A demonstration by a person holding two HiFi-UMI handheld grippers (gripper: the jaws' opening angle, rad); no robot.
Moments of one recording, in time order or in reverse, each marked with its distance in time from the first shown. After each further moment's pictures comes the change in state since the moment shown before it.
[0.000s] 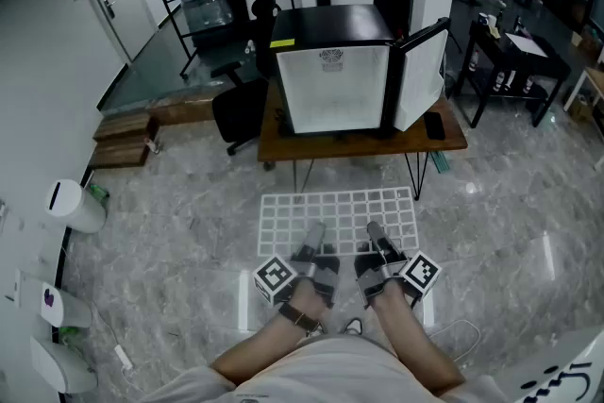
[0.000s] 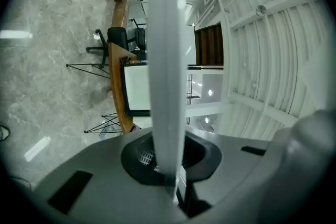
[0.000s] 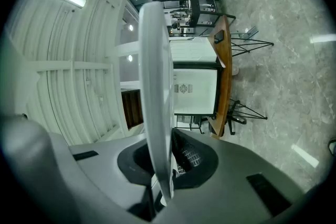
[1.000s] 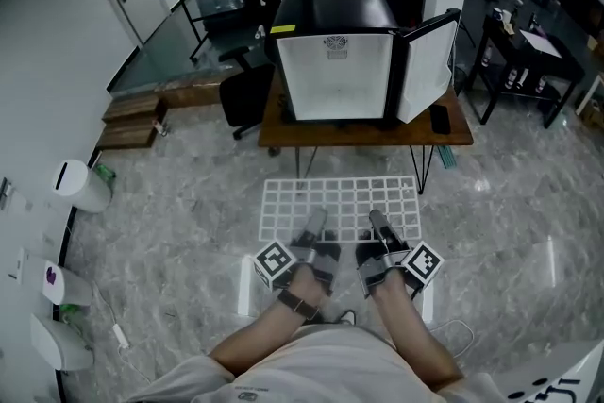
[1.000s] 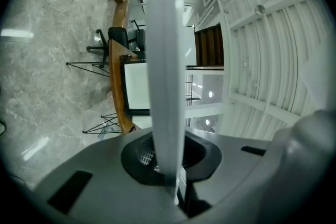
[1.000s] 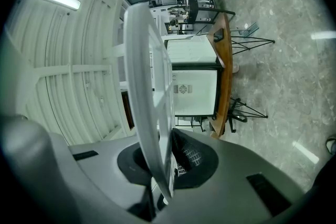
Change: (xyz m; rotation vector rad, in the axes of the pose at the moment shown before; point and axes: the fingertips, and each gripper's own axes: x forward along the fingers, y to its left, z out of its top) left arm 0.024 0.002 -0.026 -0.001 -0.022 -0.002; right arm -0.002 -0.003 0.036 0.029 0.030 0.018
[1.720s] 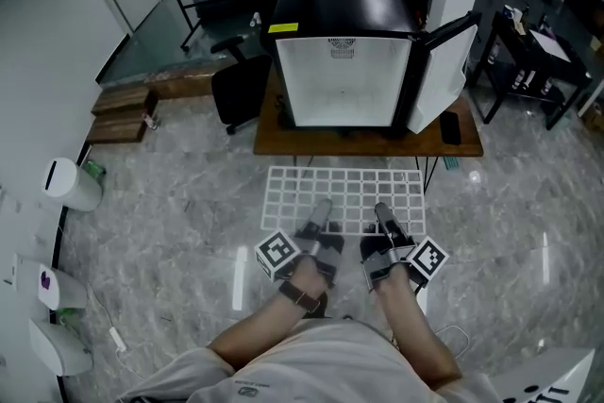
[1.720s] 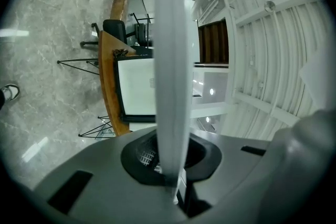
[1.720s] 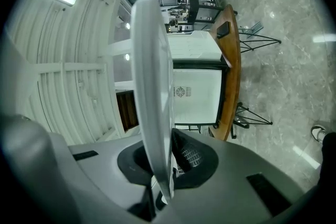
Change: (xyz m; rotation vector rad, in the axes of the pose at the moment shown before) left arm 0.103 0.022 0.059 -0.010 0.049 0.004; right arm 0.106 -0.028 0.038 -0.012 -0.019 -0.029
